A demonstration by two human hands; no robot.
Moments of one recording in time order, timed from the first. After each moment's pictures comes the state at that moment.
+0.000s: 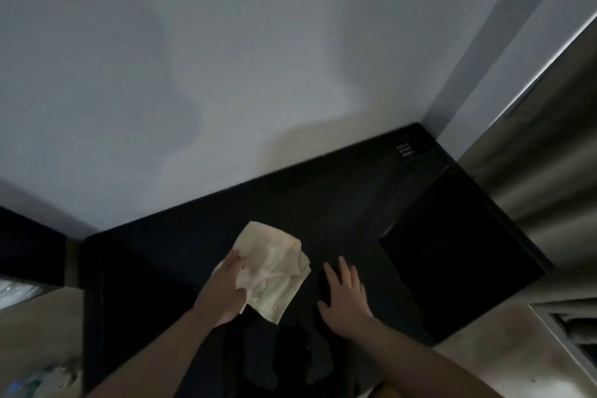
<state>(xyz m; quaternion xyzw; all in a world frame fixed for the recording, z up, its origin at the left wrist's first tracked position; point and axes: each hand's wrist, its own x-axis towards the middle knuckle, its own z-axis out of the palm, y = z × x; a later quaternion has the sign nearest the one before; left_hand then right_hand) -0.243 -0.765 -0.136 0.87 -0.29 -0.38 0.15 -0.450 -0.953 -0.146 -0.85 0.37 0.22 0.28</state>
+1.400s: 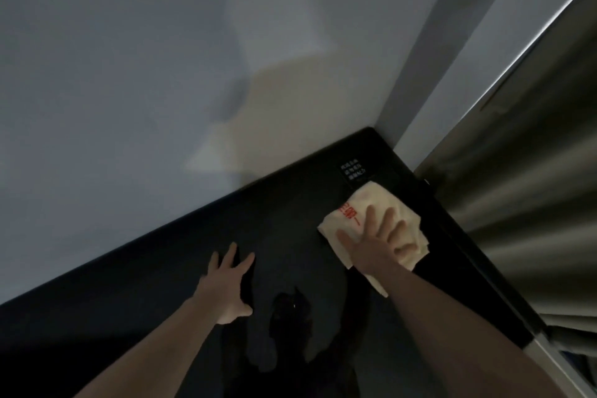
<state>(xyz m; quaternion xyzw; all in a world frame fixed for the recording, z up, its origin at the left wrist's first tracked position) -0.232 -1.094 -0.190 0.82 -0.38 -0.43 -0.06 -0.429 -1.332 -0.215 -0.73 0.58 0.22 0.28</state>
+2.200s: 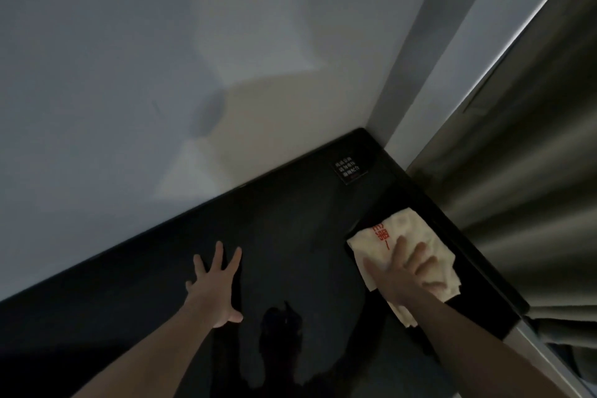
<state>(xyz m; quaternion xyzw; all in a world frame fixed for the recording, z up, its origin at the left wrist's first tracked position) -0.239 -1.069 -0.192 0.84 -0.36 -0.40 -0.08 -0.512 -1.295 -0.207 -0.67 0.64 0.23 0.31</state>
